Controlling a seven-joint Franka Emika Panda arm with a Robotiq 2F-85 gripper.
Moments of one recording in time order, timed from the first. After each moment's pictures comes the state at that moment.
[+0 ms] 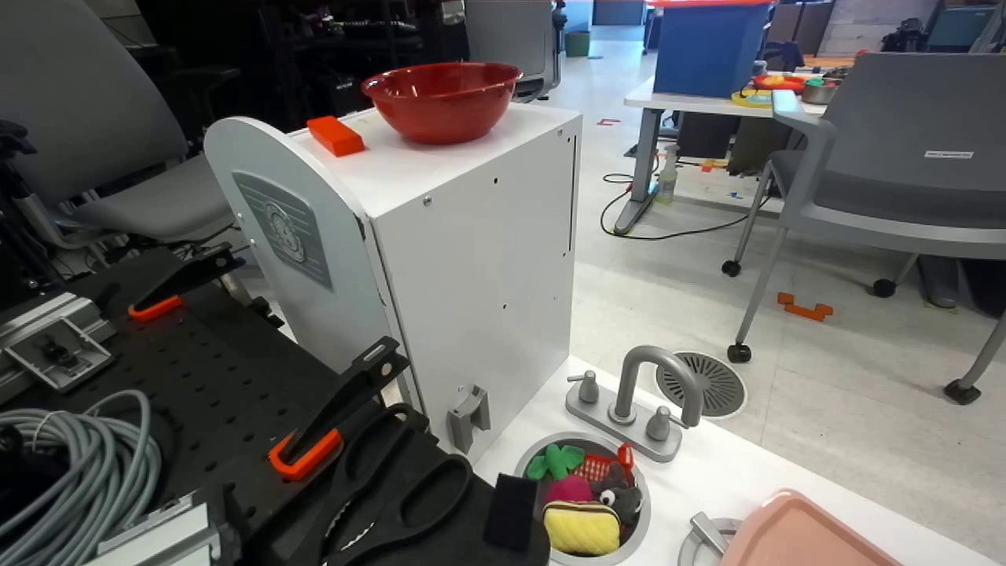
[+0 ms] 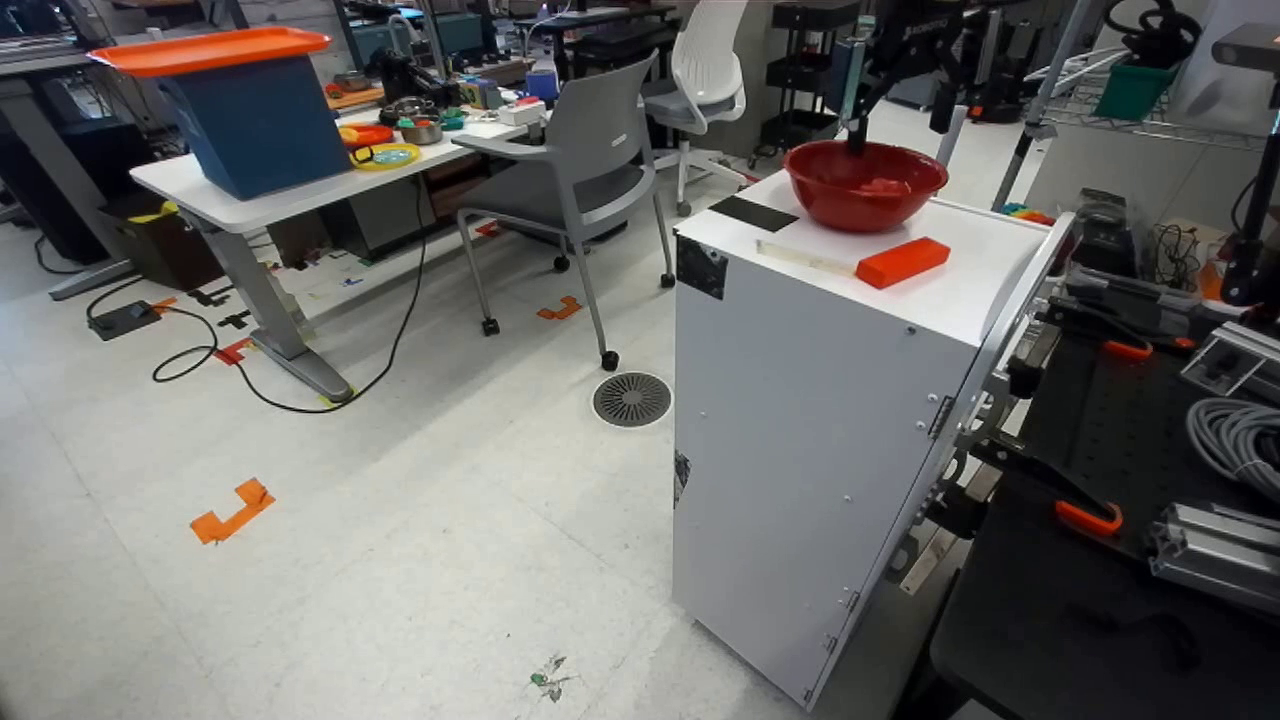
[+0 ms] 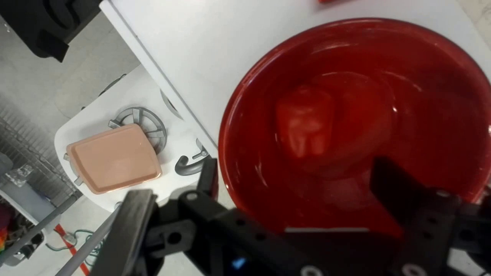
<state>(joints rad) 0.02 0.19 -0.01 -2.15 -0.22 2.30 0.73</state>
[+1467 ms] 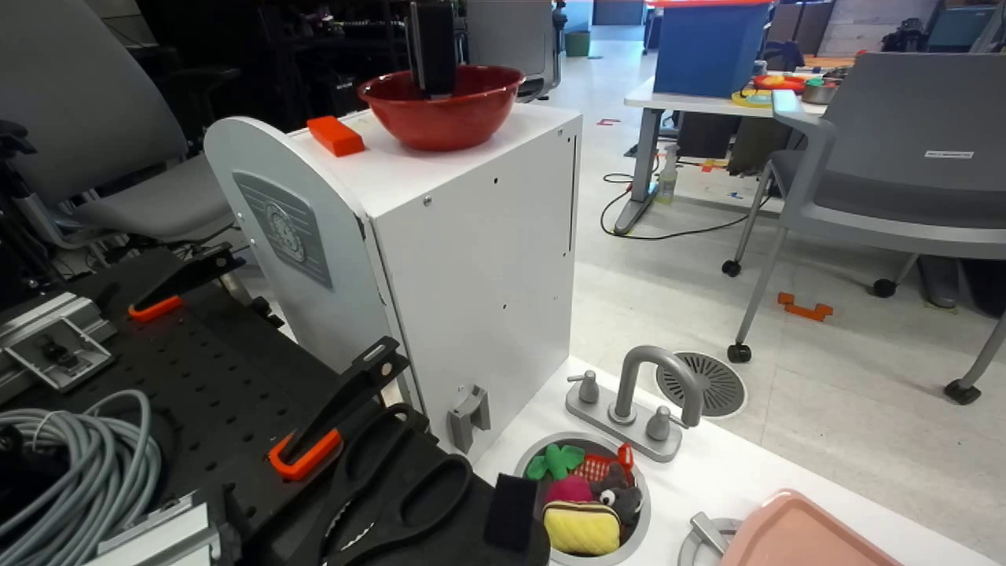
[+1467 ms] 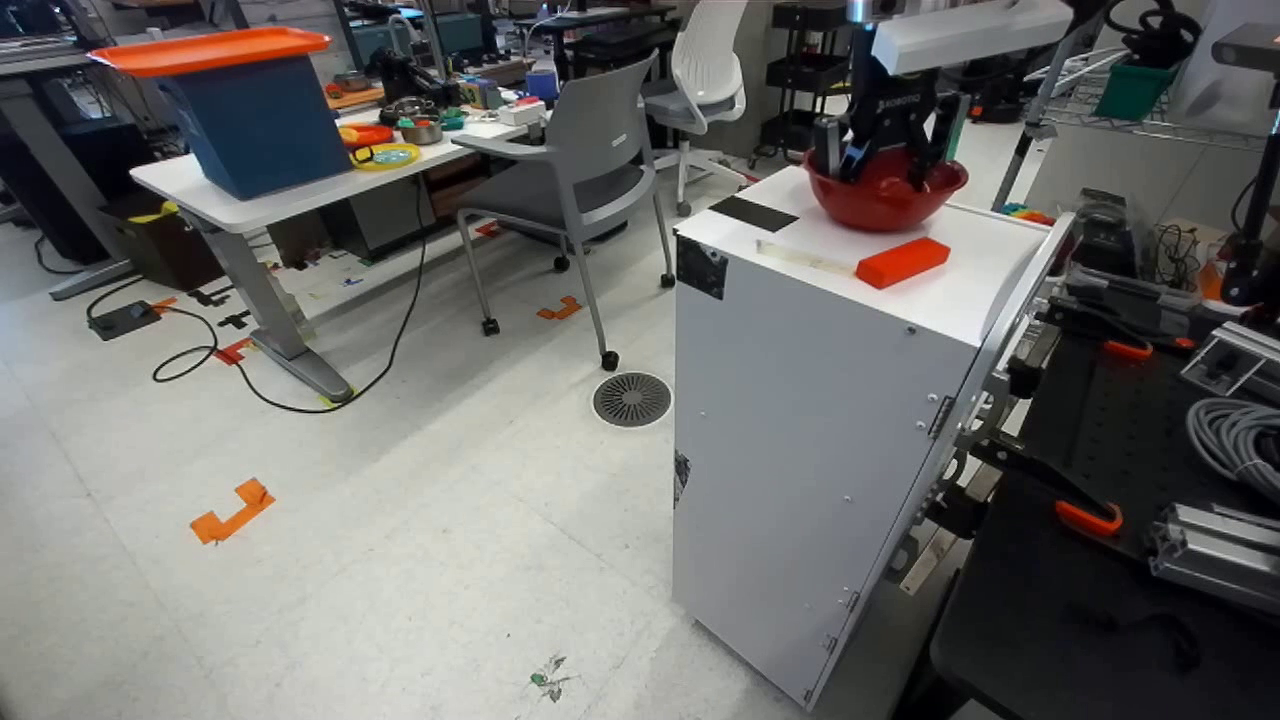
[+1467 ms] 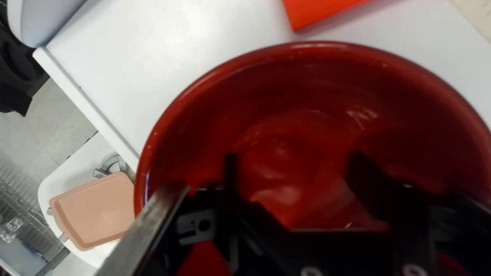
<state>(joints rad) 0.04 0.32 -0.03 -2.11 -0.10 2.31 0.73</state>
